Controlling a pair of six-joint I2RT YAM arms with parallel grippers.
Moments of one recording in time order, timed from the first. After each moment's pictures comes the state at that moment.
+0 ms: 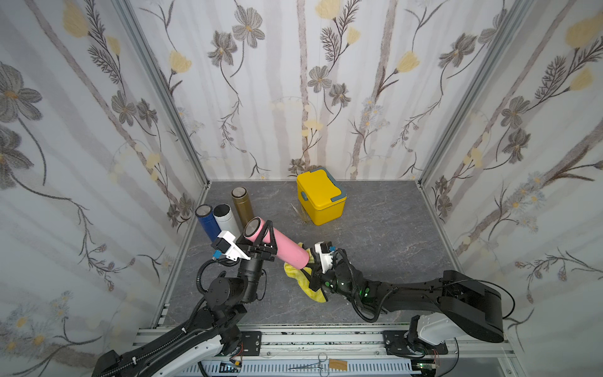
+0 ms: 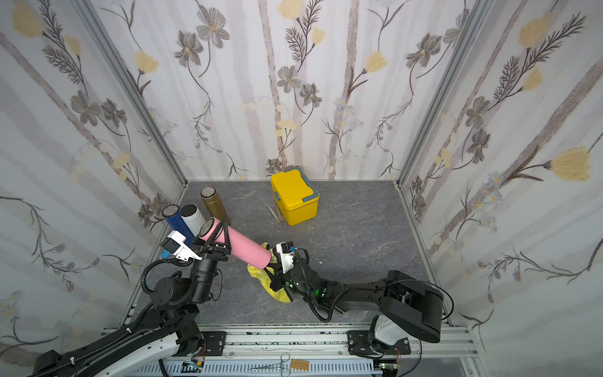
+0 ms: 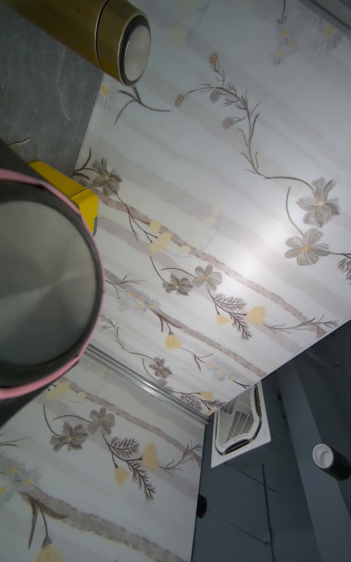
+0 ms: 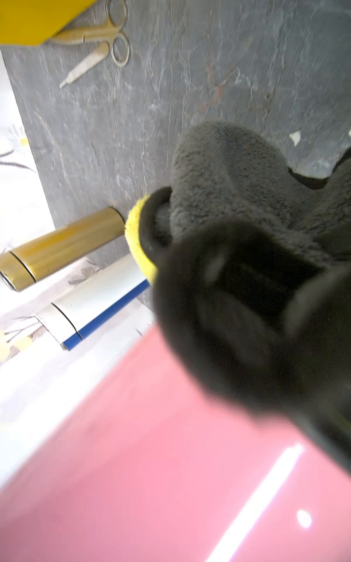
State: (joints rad) left arm -0.90 0.61 0.35 0.79 -0.62 -0.37; right arm 1.18 1.47 0.55 0.74 0.10 0.64
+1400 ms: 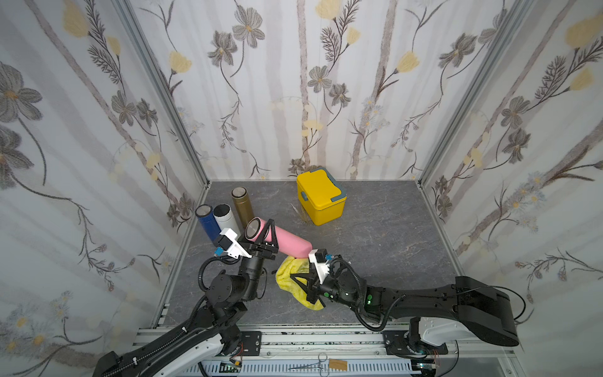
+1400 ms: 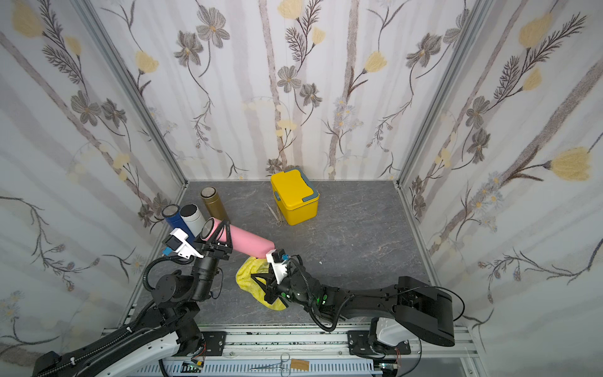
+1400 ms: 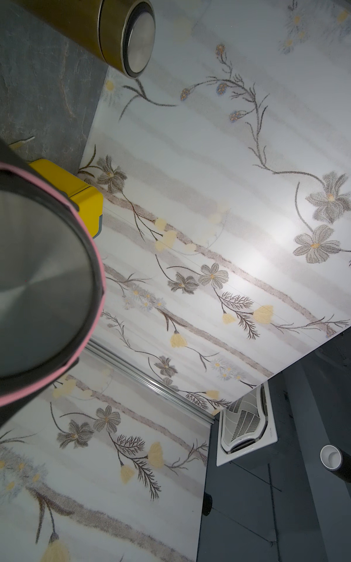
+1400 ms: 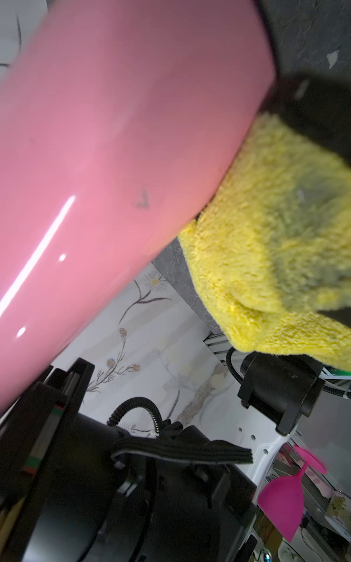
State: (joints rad) left arm -0.87 0.62 0.36 0.76 -0.58 -0.40; right arm 1.25 1.37 0.53 0.75 0.09 0.54
